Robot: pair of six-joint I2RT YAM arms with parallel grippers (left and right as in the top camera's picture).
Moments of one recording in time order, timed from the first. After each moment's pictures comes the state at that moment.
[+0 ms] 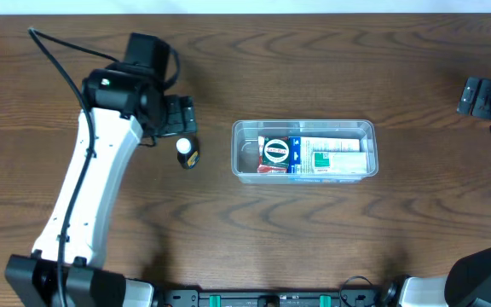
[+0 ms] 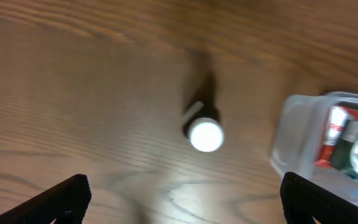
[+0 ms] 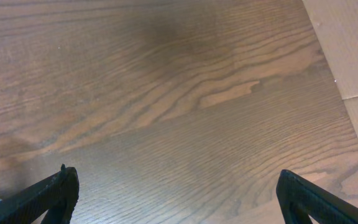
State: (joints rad) left arm -0.18 1.59 1.57 -1.28 -0.08 -0.33; right arm -0.40 1.58 1.49 -0.85 0.10 -0.11
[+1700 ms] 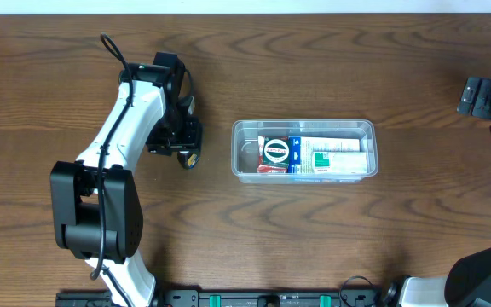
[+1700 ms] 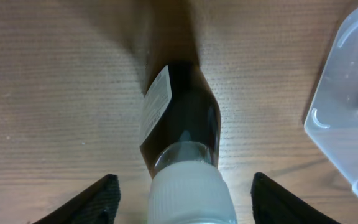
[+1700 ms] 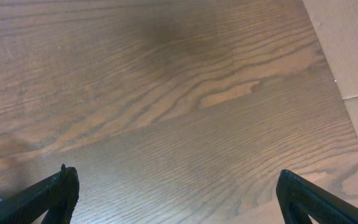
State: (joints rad) left arm -0.15 1.90 1.49 -1.24 0.12 -0.11; right arm -0.40 1.58 1.49 -0.85 0.10 -0.11
